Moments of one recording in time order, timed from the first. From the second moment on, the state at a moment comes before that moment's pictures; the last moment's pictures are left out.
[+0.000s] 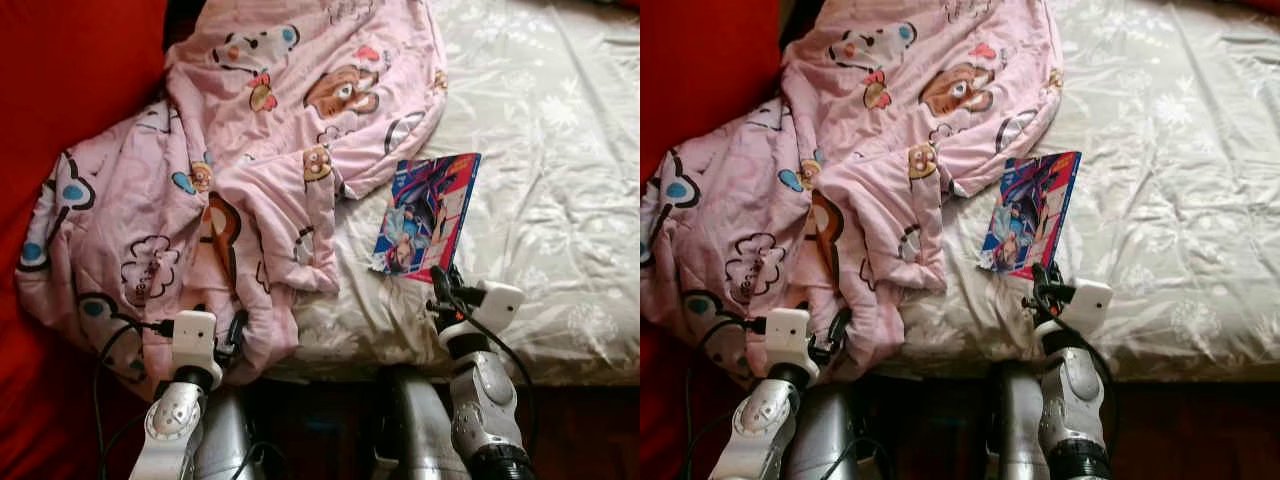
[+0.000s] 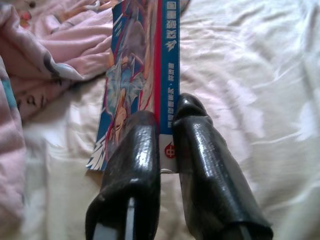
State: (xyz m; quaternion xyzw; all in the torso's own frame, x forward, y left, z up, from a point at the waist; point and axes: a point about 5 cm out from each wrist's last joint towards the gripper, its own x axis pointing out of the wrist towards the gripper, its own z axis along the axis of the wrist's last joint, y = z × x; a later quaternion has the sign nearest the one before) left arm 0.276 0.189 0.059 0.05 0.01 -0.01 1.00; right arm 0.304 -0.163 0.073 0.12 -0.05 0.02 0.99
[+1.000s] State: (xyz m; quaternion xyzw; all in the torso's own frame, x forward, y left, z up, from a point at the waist) left arm 0.264 0.224 0.025 0.02 0.08 0.07 0.99; right arm 0.300 -0.153 0.080 0.04 -0.04 0.04 1.00
